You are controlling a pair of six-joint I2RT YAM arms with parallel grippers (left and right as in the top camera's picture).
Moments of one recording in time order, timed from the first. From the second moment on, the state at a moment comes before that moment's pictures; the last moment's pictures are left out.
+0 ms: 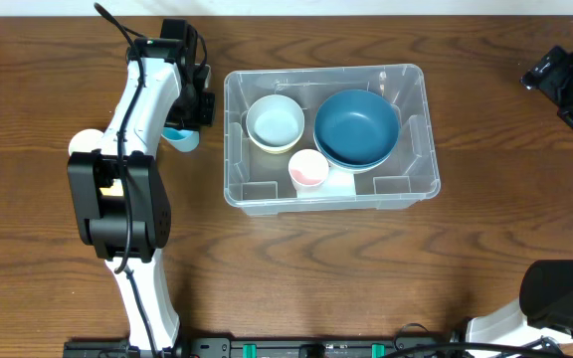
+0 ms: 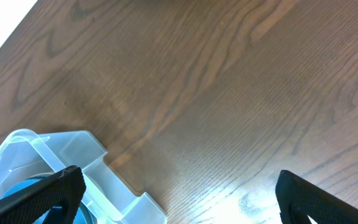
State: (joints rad) left arm -0.07 2.16 1.84 -1.18 -0.01 0.03; right arm -0.29 1.76 1.95 -1.33 0.04 0.53
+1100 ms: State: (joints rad) left arm -0.44 1.66 1.89 -1.42 0.06 -0.01; right arm -0.29 1.76 1.95 -1.33 0.04 0.53
